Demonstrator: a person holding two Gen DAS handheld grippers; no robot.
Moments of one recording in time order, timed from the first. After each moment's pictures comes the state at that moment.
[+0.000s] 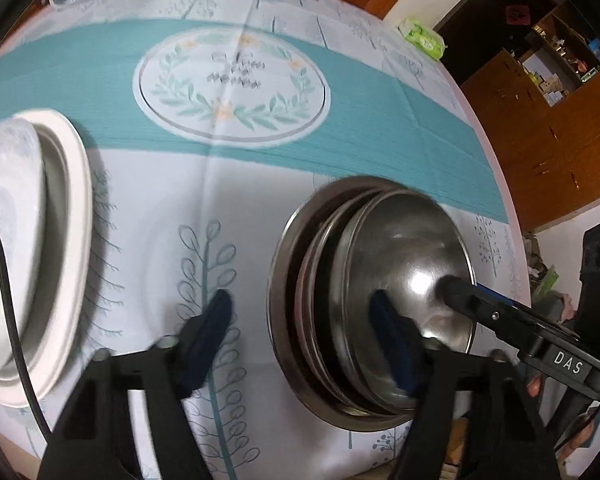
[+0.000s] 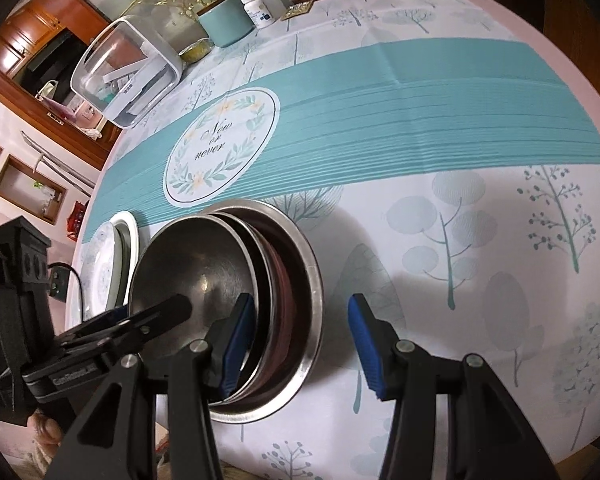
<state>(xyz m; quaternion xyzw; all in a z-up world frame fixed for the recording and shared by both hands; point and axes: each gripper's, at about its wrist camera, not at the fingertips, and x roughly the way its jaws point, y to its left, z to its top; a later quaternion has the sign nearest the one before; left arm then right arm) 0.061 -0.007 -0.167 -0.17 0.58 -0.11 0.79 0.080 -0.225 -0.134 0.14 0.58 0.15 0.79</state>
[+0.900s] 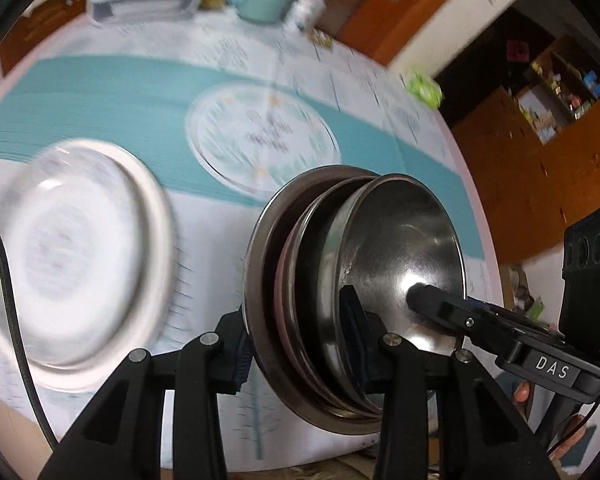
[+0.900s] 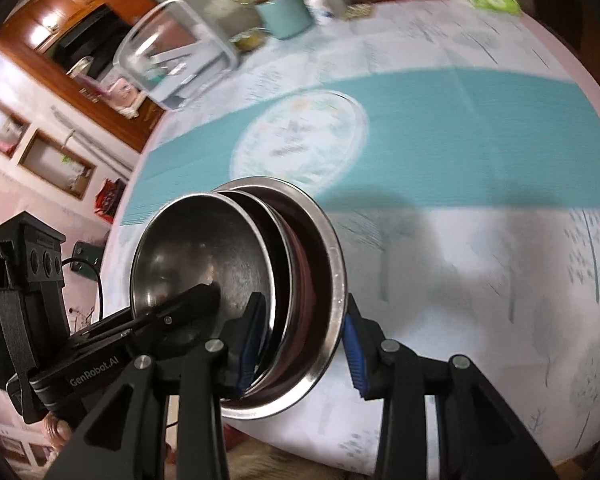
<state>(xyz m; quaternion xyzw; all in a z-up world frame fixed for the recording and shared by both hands) 0.039 0.056 -0.095 -0.21 0.52 -0.08 0.82 0.085 -0.146 -0.069 0.10 0.57 0.23 0.79</state>
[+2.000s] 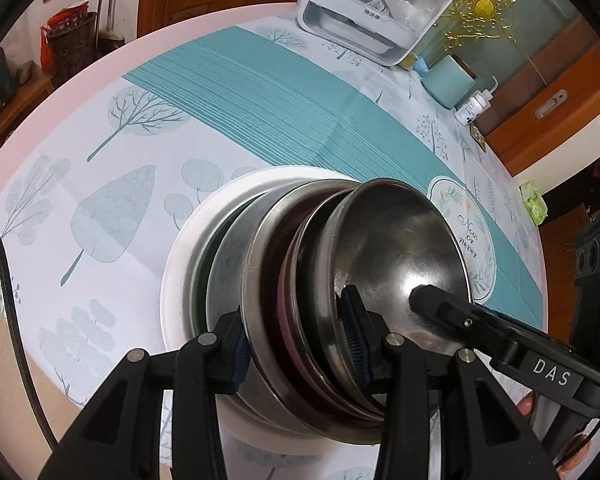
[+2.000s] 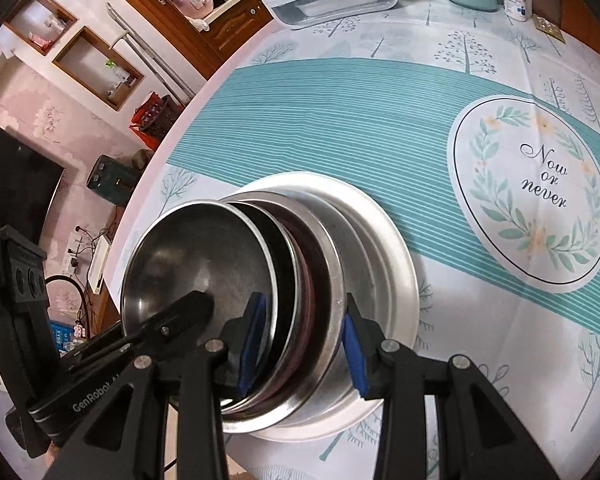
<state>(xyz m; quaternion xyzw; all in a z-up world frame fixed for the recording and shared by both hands) 0.004 0.262 -0.148 -0.30 0.49 0.11 0.81 0.120 0.084 -0.122 0.00 0.60 0.33 0.73</state>
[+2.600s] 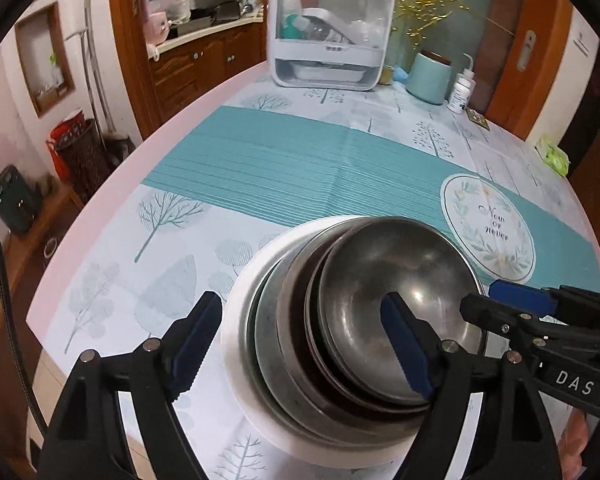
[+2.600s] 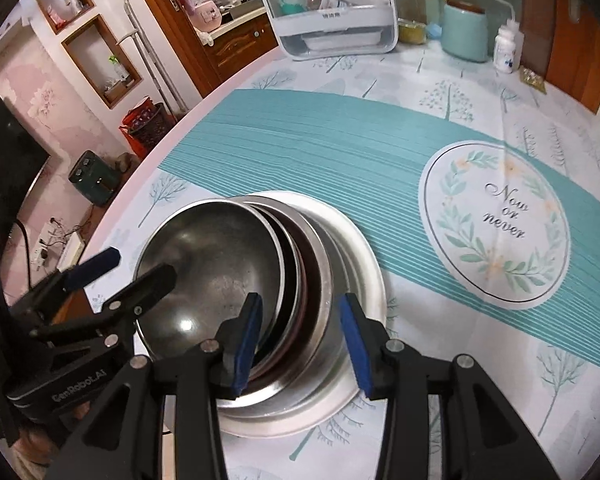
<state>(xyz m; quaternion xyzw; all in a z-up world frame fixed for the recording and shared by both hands) 0.004 0.239 -0.105 -0.11 0.45 0.14 0.87 0.094 0.073 -0.098 -0.07 0.53 0.31 0.79</state>
